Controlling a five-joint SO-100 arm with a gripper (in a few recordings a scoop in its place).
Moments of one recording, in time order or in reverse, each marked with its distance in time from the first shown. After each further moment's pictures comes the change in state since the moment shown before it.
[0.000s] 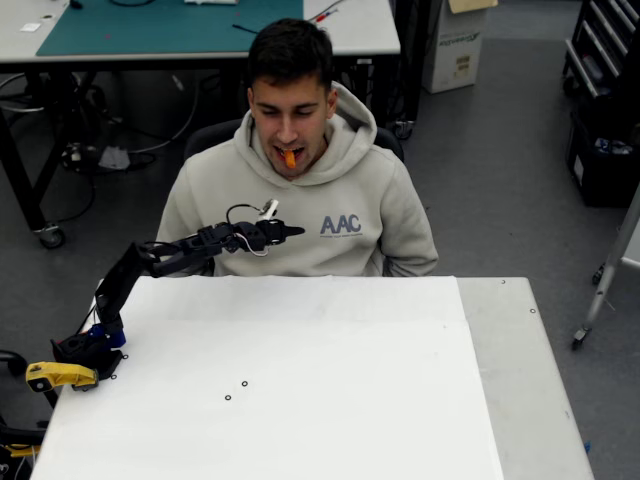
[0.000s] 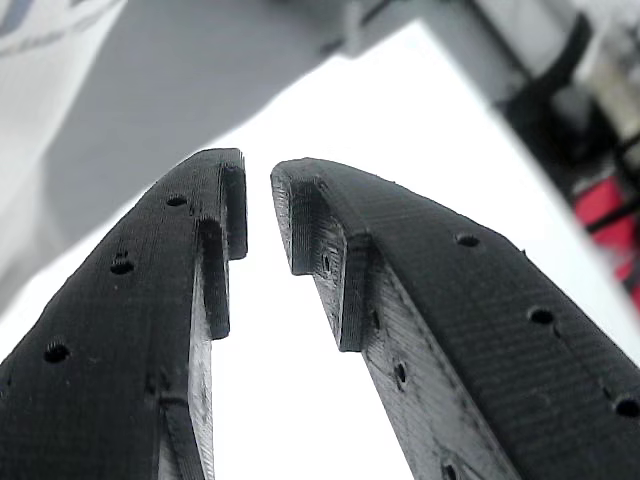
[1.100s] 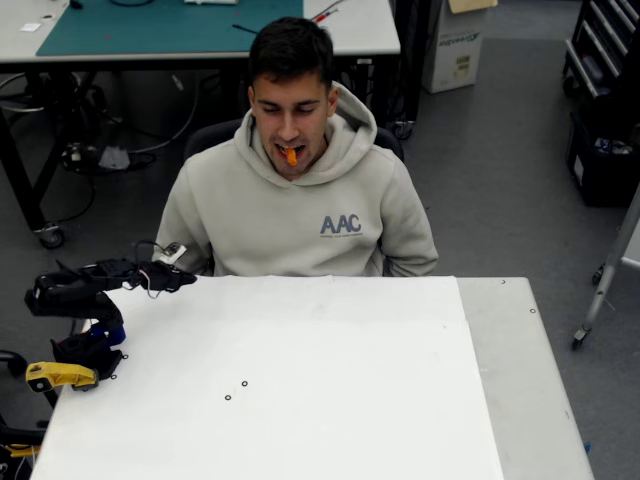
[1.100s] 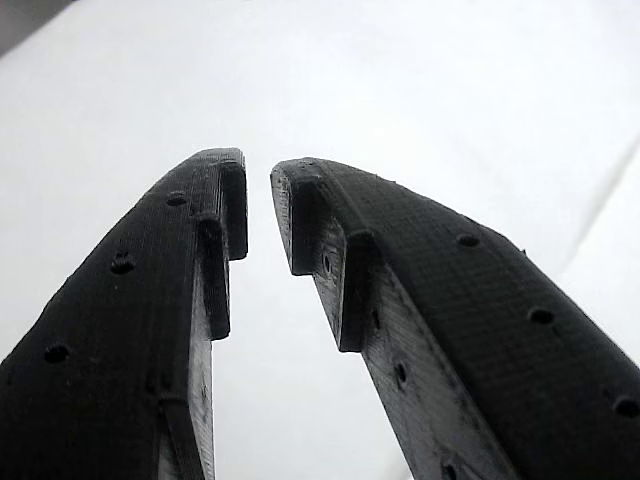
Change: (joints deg) arm -12.4 95.7 115.4 0.0 23.3
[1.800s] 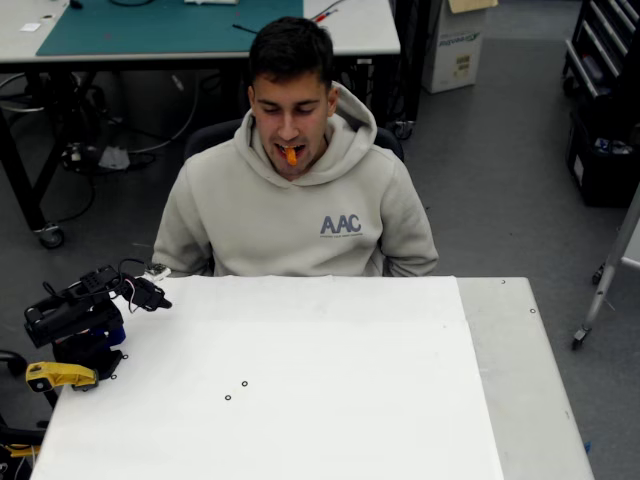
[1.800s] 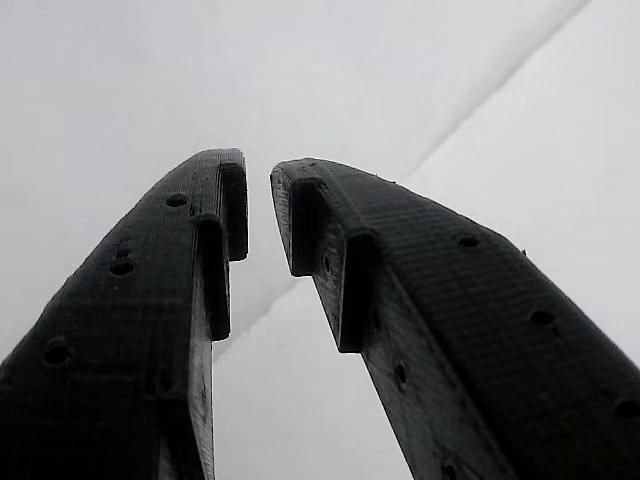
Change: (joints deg) arm -0.4 29.6 3.5 43.2 0.0
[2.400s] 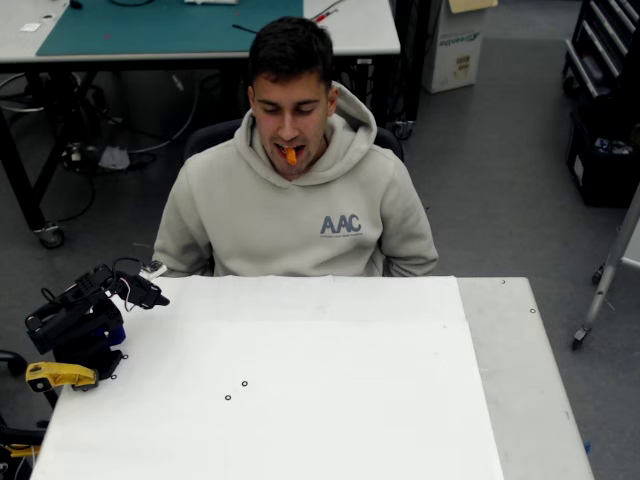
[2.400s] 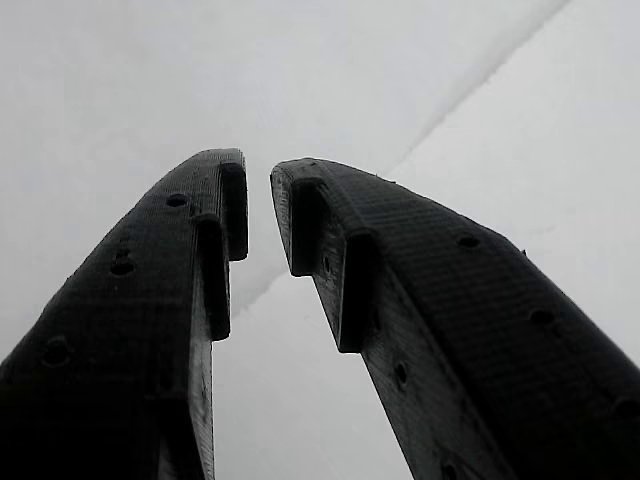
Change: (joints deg) arm 0.0 2.5 -0.3 3.2 0.0
